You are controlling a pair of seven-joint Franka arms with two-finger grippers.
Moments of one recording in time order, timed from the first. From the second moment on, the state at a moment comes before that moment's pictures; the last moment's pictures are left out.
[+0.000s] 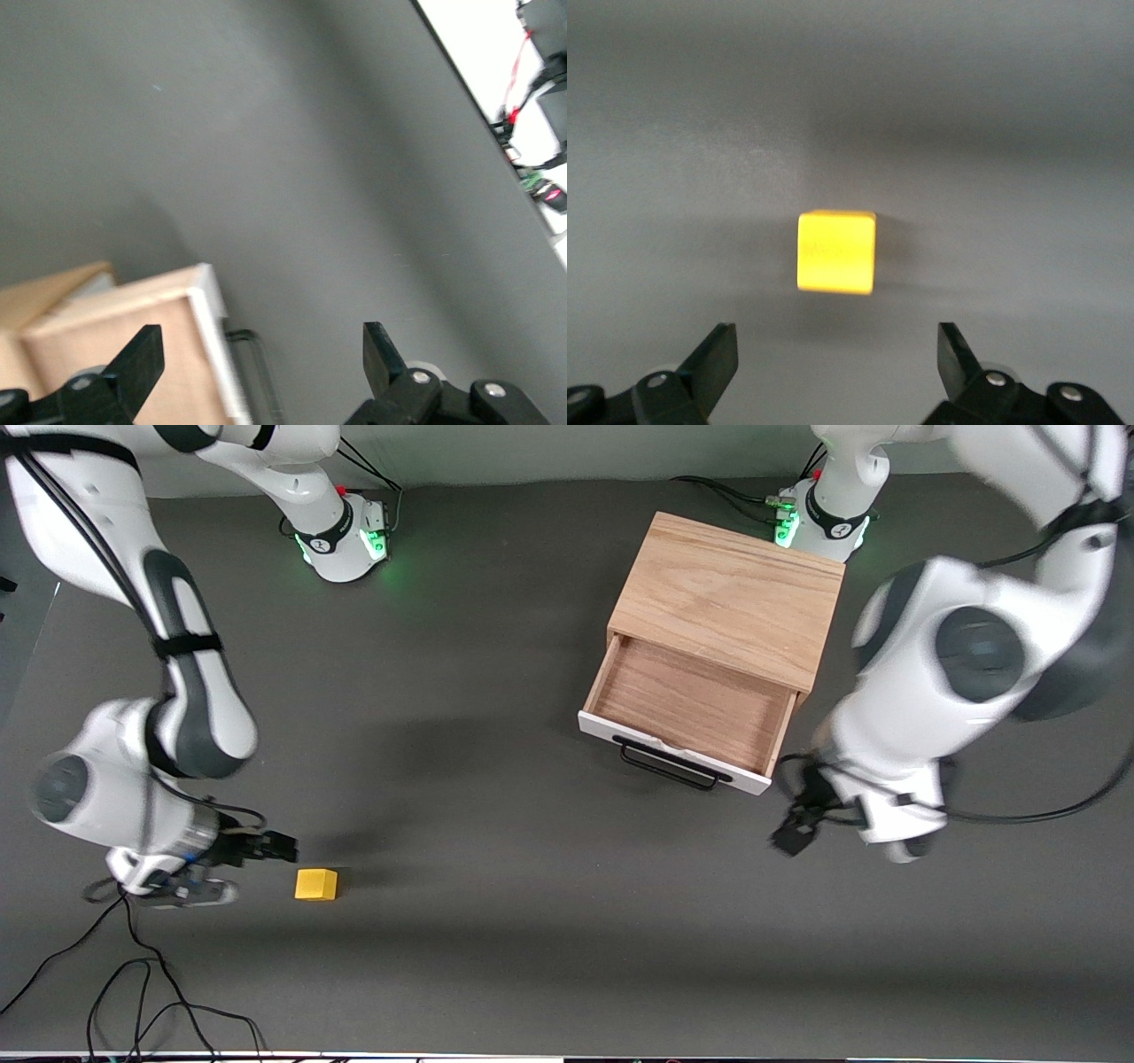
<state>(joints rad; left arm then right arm) 0.02 0.43 -0.42 -1.29 0.14 1.74 -1.29 0.01 0.61 0.02 -1.61 0.07 2.28 -0.07</state>
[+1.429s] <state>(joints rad) 0.36 0.02 -0.39 -1.68 0.06 1.63 0.08 0.19 0.73 0.03 -1.14 0.07 1.83 0.35</state>
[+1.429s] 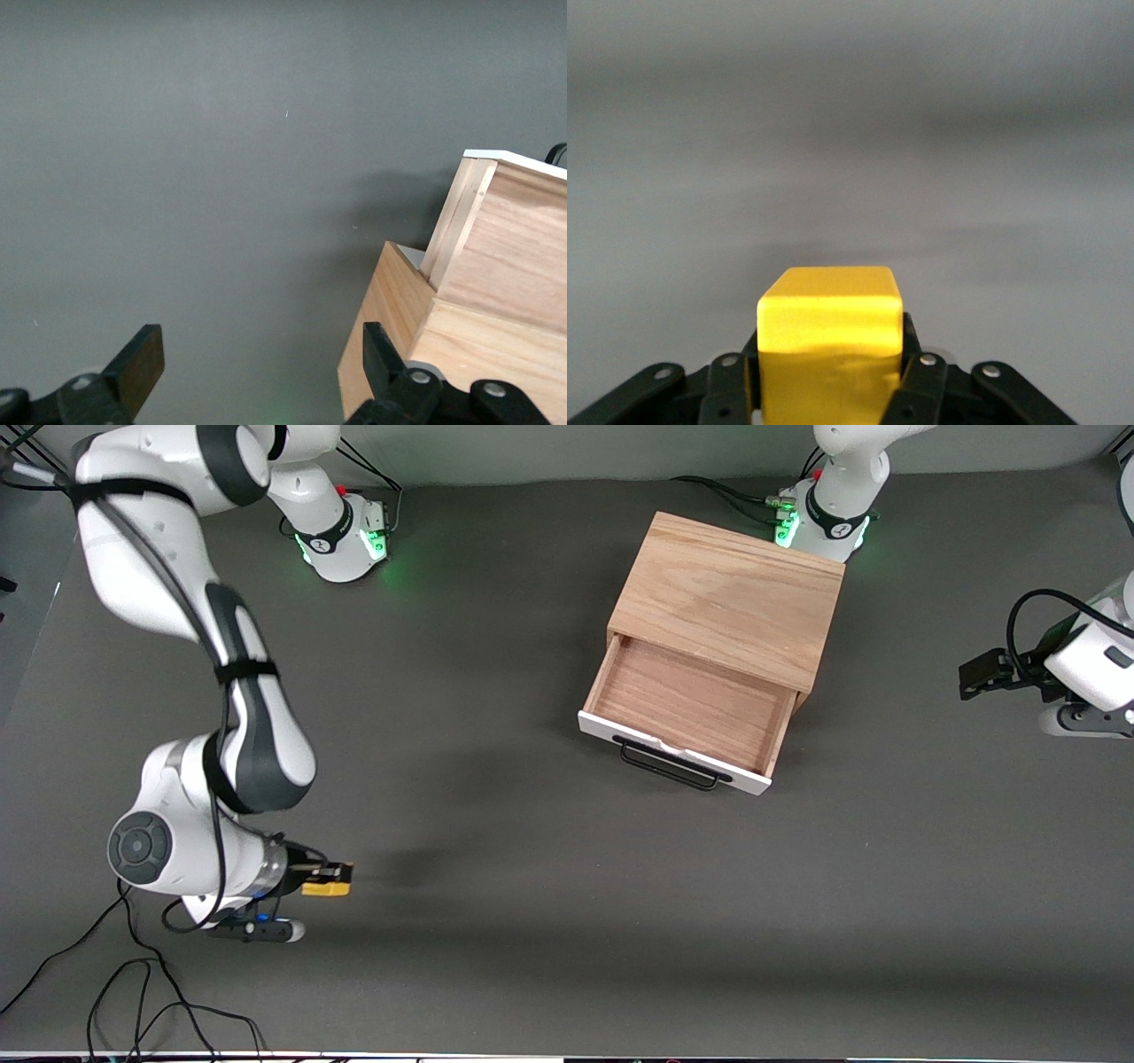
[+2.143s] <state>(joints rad) 0.36 -0.04 -0.34 -1.73 -0.04 1.66 0.09 0.52 0.64 0.25 -0.98 -0.02 1.66 1.17</state>
